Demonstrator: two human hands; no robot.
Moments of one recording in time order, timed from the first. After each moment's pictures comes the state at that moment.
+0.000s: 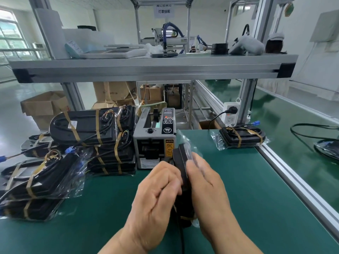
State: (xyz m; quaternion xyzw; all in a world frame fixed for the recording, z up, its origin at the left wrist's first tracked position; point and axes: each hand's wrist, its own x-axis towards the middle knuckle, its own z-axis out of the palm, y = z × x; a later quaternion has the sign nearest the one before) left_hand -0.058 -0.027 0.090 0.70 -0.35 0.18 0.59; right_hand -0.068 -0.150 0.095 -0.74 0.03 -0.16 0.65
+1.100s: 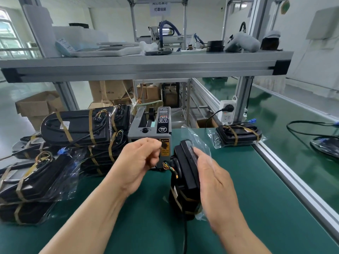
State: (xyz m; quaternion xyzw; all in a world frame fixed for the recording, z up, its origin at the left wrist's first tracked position) left_hand 0.023 -0.018 0.117 0.63 -0.11 -0.08 0.76; right_hand -0.069 -0.175 0.095 -0.75 0.04 -0.18 0.63
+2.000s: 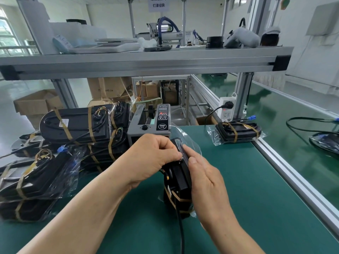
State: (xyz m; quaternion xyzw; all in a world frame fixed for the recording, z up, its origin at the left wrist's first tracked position) left_hand 0.002 -0.032 0.148 0.81 -0.20 -0.09 0.54; right_hand -0.069 -0.158 0.100 -0.74 -0.05 -0.21 0.64
